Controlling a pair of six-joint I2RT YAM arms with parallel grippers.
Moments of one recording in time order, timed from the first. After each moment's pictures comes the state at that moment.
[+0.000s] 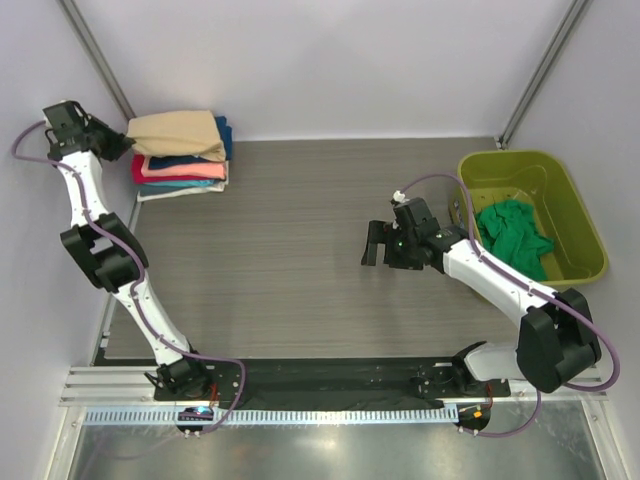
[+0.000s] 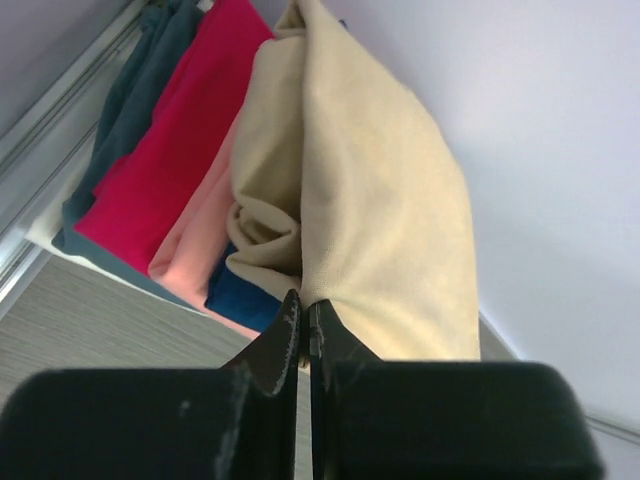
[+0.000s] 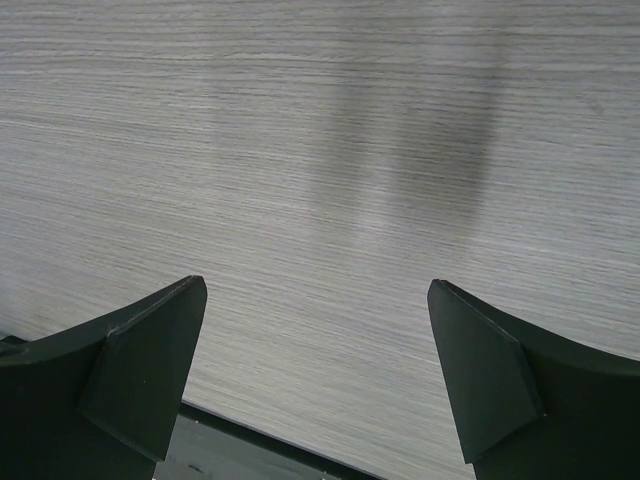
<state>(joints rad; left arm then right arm) 0.49 2.16 2.14 -0.57 0.35 -0.63 0.48 1.33 0.90 -0.51 -0.08 0.52</state>
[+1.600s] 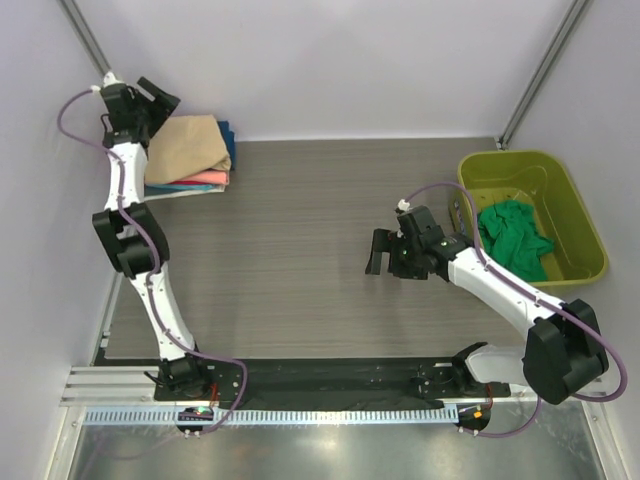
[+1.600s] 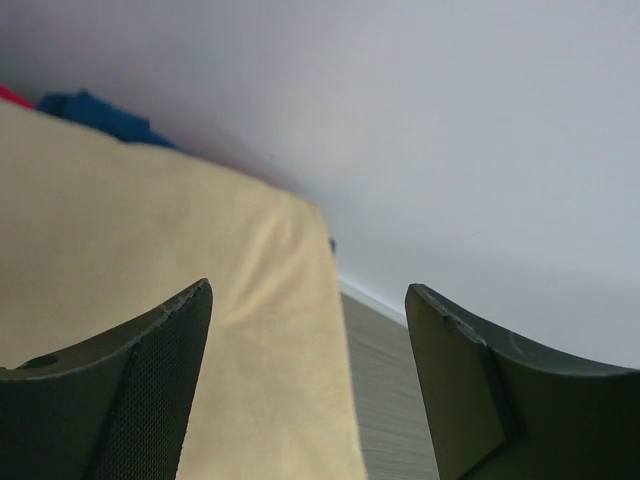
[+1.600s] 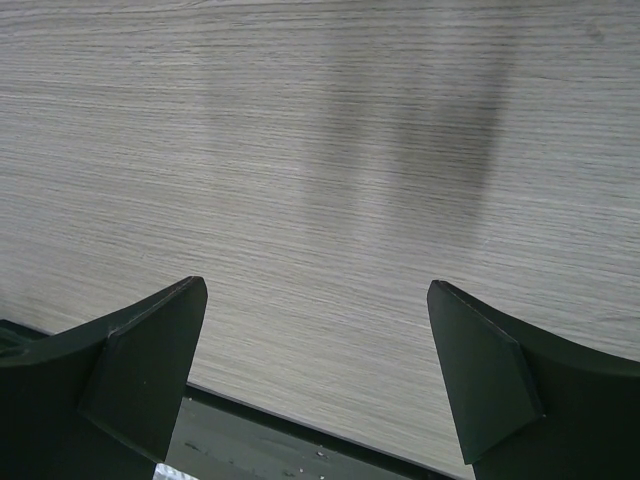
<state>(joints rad) 0.26 2.30 2.21 -0.22 0.25 -0.68 0.48 1.27 0.84 -0.55 -0.08 0.55</state>
